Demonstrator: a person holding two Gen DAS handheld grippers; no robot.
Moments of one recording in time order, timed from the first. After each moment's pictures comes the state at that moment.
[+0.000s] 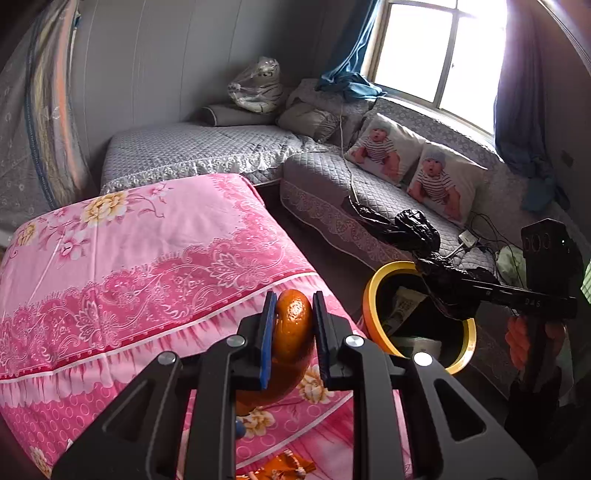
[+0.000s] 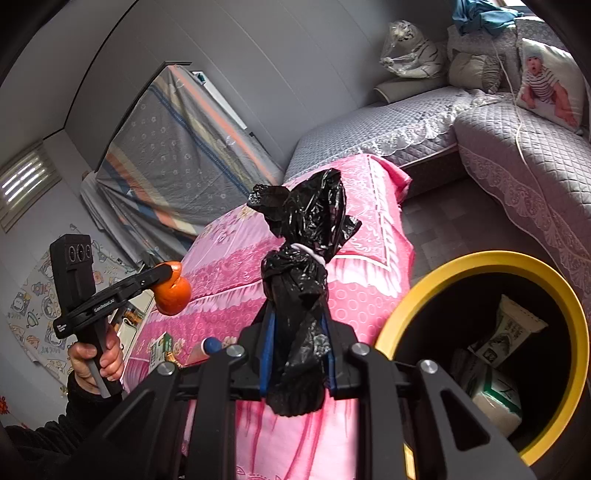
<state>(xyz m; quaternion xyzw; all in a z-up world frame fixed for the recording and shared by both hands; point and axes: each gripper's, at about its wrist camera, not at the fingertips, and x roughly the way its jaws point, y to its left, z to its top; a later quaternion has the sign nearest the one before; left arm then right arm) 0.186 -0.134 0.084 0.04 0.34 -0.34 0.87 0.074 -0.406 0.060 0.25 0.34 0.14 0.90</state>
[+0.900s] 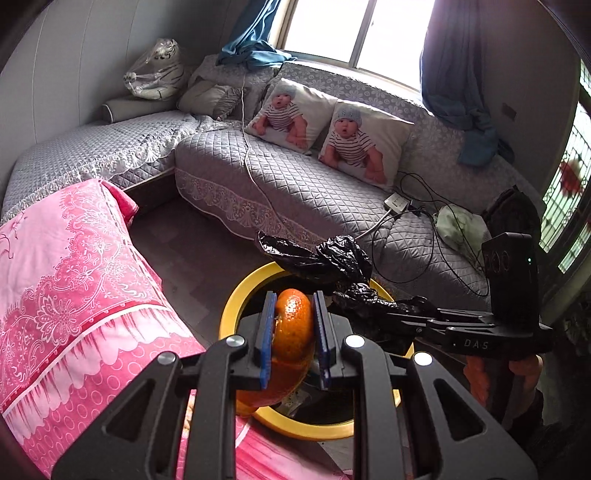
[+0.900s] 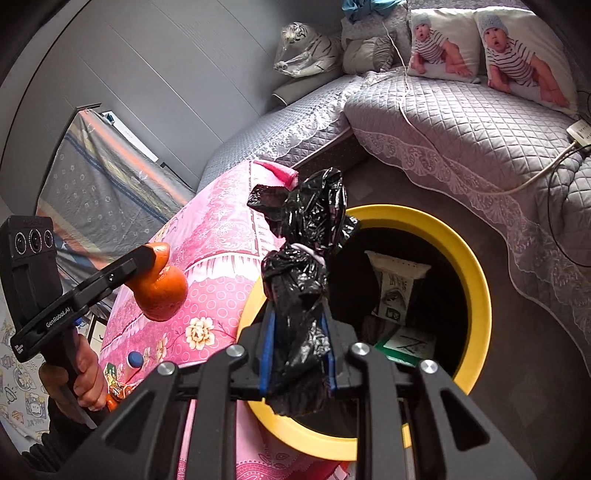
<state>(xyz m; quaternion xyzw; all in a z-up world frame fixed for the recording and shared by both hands) 0.169 -0.335 0.038 0.07 0.36 -0.48 0.80 0.022 -0.501 -0.003 0.31 0.37 -0.02 0.88</state>
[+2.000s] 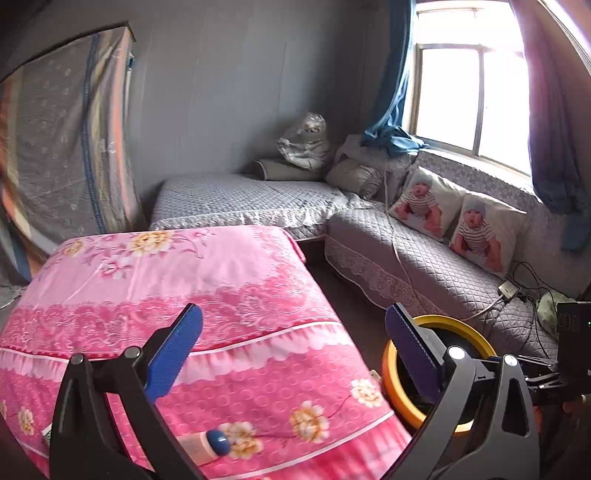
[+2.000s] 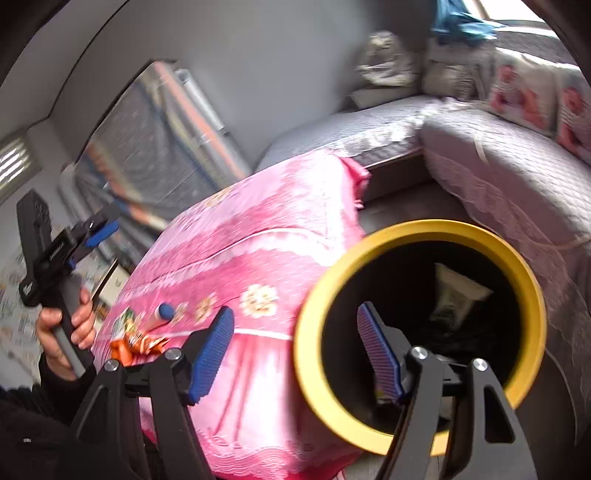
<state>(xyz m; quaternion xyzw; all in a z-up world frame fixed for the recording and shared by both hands) 0.142 -0.123 0.091 0.00 0.23 -0.22 0.95 0.036 -0.381 0.029 0.16 0.36 0.18 0.90</state>
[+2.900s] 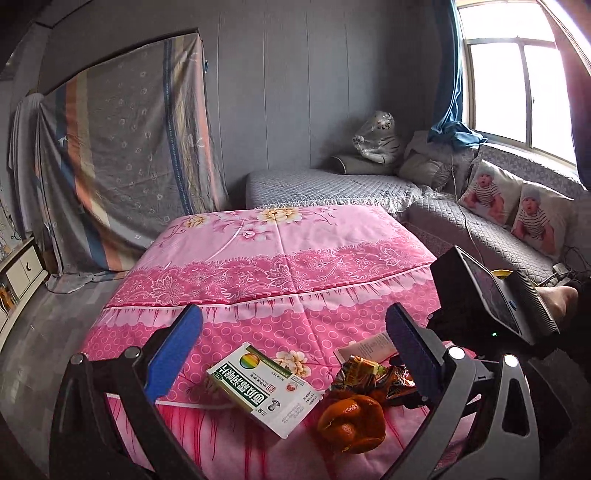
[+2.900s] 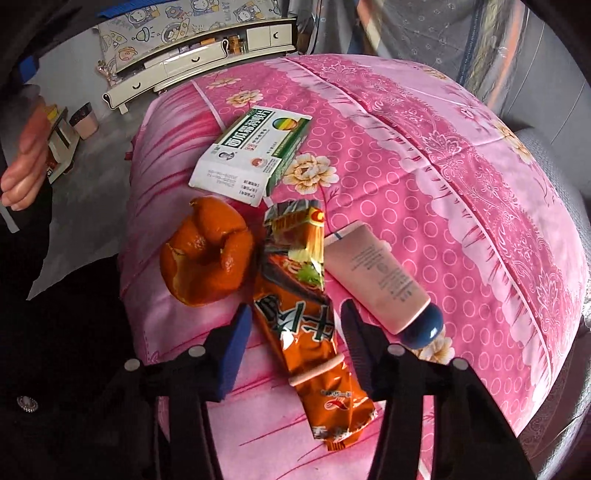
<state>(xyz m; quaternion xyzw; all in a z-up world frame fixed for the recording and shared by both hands) 0.064 0.056 0.074 0.04 0.23 -0.10 0.97 0.121 -0.046 -0.014 -0.27 0.47 0.42 0.73</state>
